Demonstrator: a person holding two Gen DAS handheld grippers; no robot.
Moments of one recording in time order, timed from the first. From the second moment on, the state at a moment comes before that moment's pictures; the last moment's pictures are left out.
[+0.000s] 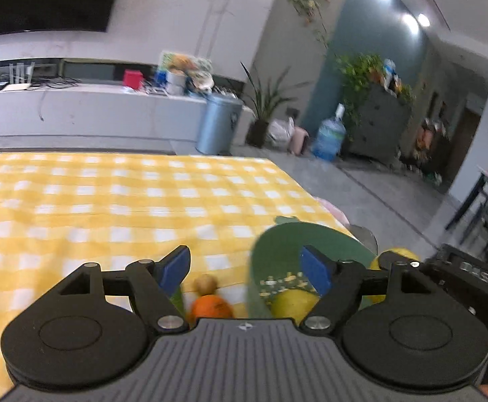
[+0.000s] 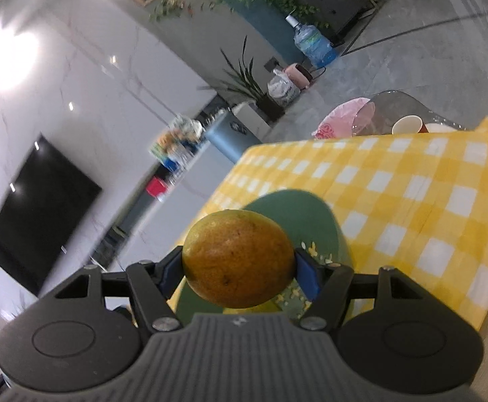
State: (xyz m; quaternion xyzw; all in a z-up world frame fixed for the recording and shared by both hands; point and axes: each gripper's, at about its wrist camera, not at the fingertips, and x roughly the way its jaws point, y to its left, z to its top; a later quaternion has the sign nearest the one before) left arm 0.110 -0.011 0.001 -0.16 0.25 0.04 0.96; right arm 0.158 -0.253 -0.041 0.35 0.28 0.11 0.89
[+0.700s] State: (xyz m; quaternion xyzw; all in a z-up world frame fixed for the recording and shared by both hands) left arm 0.091 0.056 -0.021 -0.31 0.22 0.04 0.92; right arm 0.215 -0.181 -0.044 0.11 0.39 -0.05 0.91
